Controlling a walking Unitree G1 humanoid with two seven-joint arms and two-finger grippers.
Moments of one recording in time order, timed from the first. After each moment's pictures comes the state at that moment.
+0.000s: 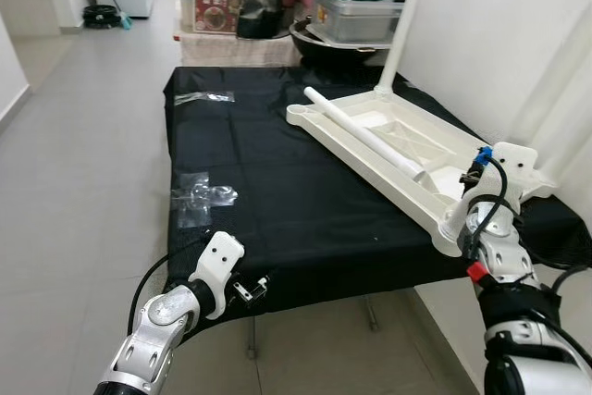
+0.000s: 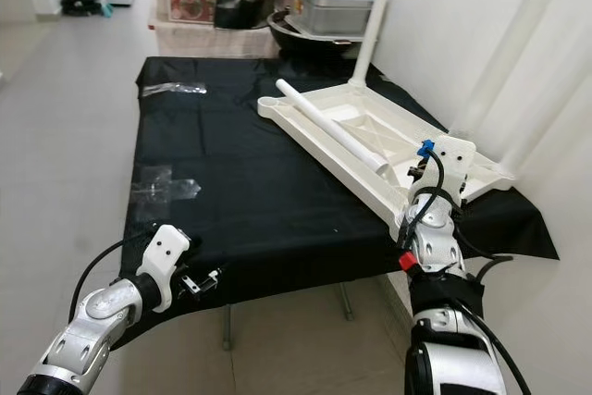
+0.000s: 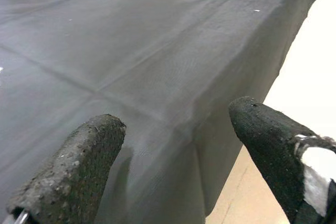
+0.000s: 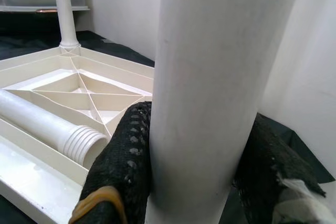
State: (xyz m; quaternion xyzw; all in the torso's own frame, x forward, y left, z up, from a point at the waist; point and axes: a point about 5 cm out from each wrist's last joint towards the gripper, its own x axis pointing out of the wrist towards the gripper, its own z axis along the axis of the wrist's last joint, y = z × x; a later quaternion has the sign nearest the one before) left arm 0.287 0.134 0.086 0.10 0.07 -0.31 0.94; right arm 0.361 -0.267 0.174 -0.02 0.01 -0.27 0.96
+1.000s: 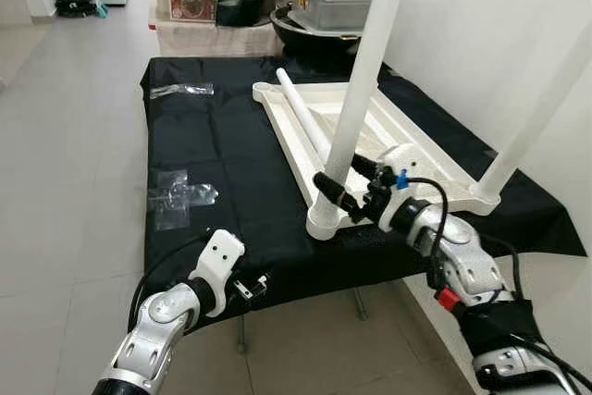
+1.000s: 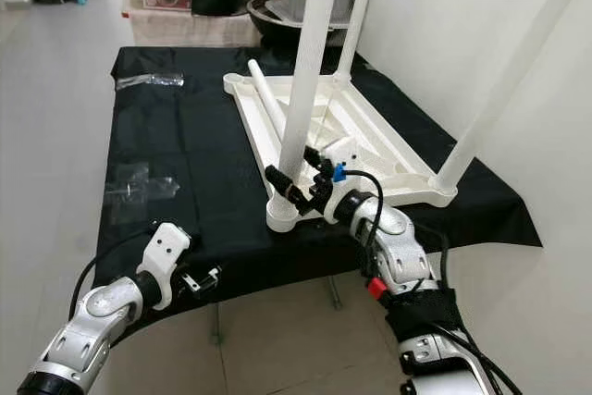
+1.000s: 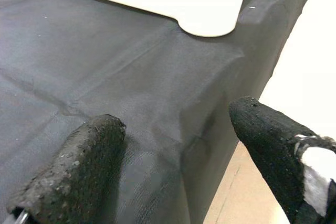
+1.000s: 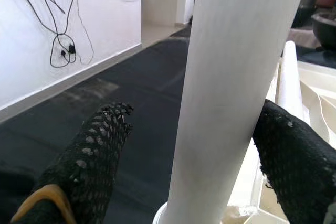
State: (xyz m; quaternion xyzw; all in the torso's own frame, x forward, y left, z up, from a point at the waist) left arm 0.289 0.133 0.087 0.10 0.07 -0.31 0.94; right arm 0.346 -0.157 0.178 -0.03 -0.03 0.34 0.94
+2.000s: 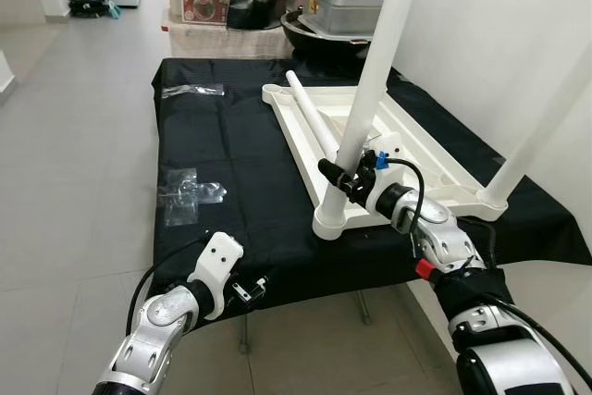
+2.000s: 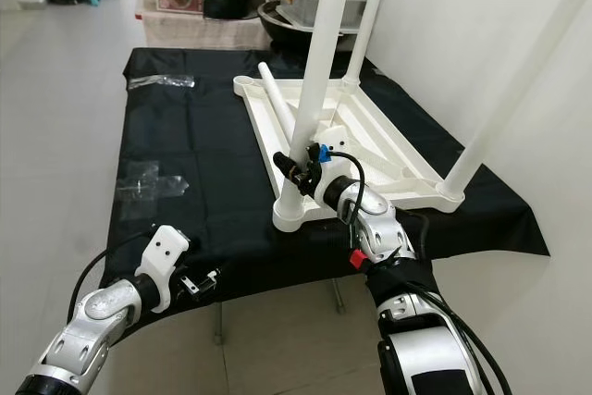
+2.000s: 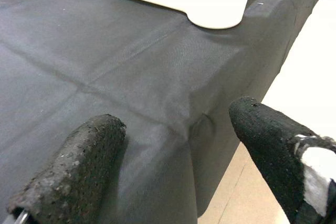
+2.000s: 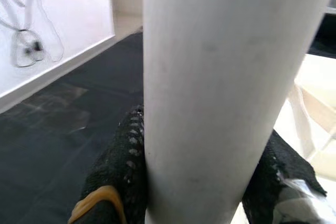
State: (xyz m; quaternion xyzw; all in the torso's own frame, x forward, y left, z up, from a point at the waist) left arm 0.287 0.134 0.085 0.10 0.07 -0.31 0.94; right arm 0.380 -0.156 0.177 -0.03 0.00 0.22 0.97
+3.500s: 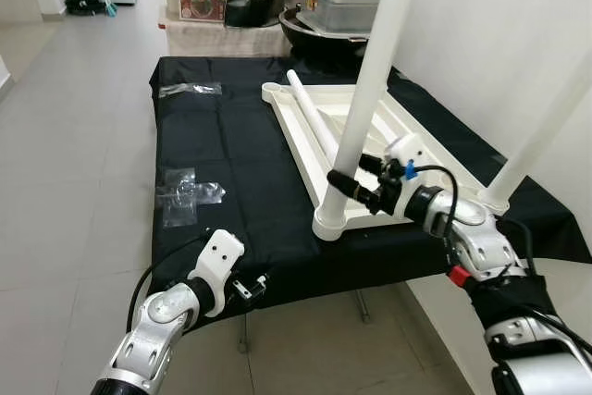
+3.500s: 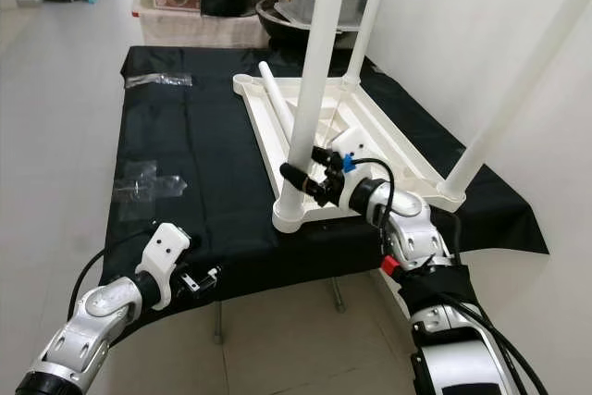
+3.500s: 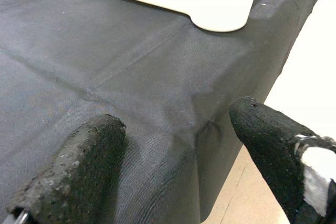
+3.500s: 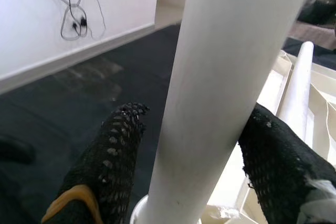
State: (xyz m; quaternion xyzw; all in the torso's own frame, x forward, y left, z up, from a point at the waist) left arm 0.288 0.133 0.087 0.11 0.07 -0.31 0.94; right arm 0.362 -0.176 0.188 -0.10 -0.01 0.36 0.93
